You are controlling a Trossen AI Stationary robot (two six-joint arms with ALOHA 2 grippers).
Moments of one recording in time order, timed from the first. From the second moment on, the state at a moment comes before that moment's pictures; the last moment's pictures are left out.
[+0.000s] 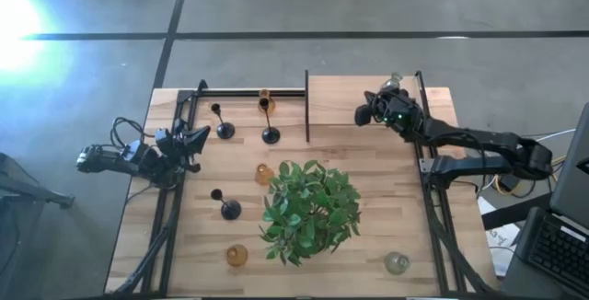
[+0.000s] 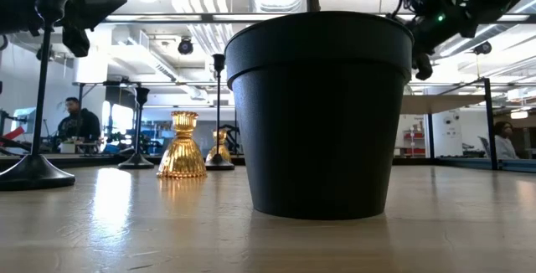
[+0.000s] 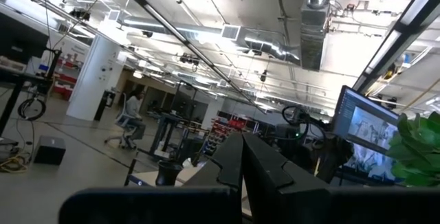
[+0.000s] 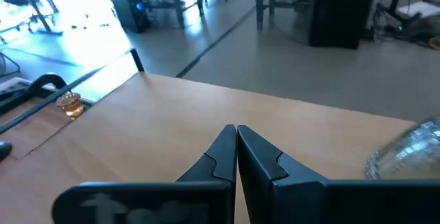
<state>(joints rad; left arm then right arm) -0.18 0.02 0.01 0.55 -0.64 0.00 -0.49 1.03 0.52 0.20 0.53 0.33</state>
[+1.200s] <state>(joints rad) -0.18 0.02 0.01 0.53 -0.88 0.00 -0.47 1.21 0.42 0.59 0.60 0.26</state>
